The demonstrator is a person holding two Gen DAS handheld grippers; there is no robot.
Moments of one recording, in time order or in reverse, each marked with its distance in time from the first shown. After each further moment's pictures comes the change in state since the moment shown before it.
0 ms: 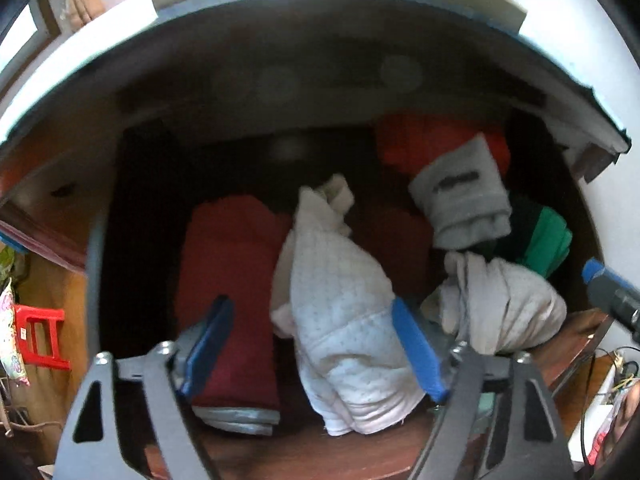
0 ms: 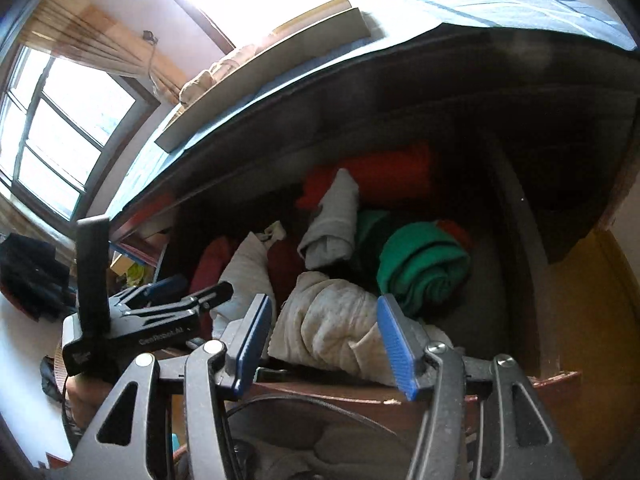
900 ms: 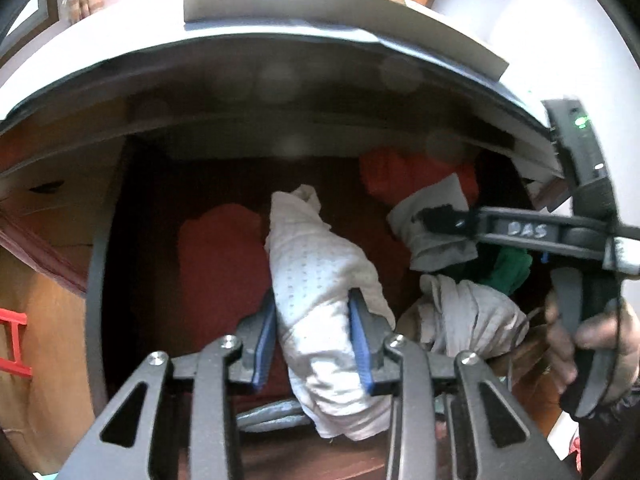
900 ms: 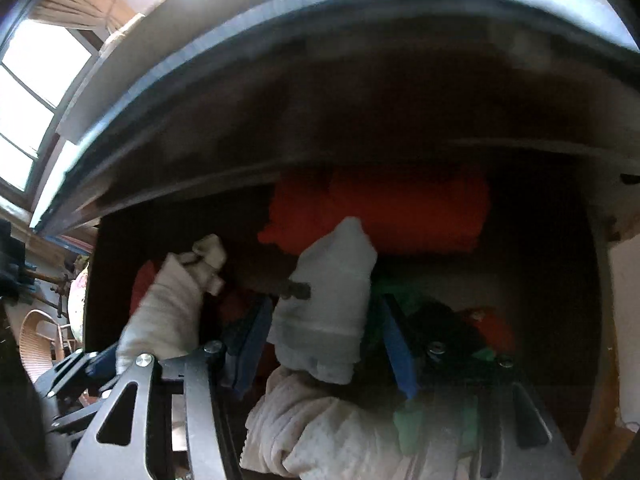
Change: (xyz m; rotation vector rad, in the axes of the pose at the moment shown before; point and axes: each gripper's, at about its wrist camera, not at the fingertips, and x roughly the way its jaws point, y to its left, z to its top) left arm -0.032 0.029 -0.017 -0.045 -0.133 -0.164; right arm 0.111 0.016 0.075 -0.045 0.200 -0.159
